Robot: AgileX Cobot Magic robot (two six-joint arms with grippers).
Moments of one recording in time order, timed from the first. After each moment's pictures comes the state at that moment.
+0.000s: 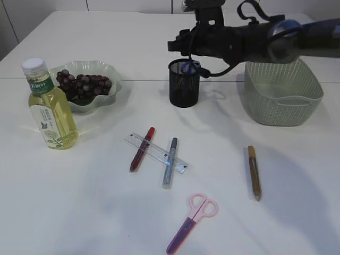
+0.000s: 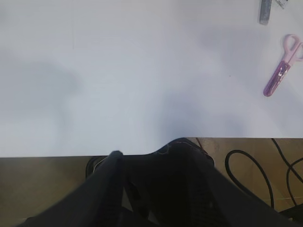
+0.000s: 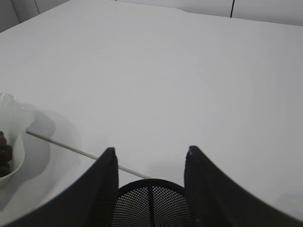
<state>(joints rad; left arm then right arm) -0.14 0.71 -0.75 -0.21 1.24 -0.21 0.33 2.30 -1.84 0.04 -0.06 -0.05</state>
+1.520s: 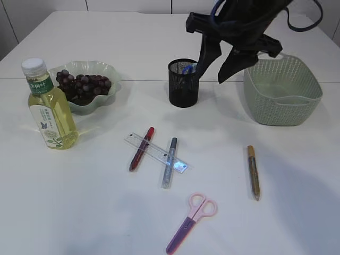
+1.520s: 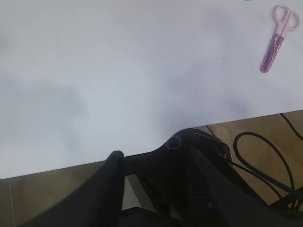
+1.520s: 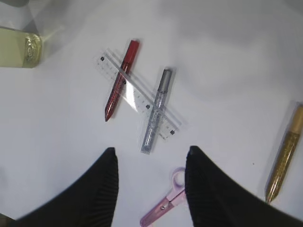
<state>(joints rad) -0.18 0.71 -0.75 -0.21 1.24 -0.08 0.34 1.90 -1.83 0.29 1.24 0.21</state>
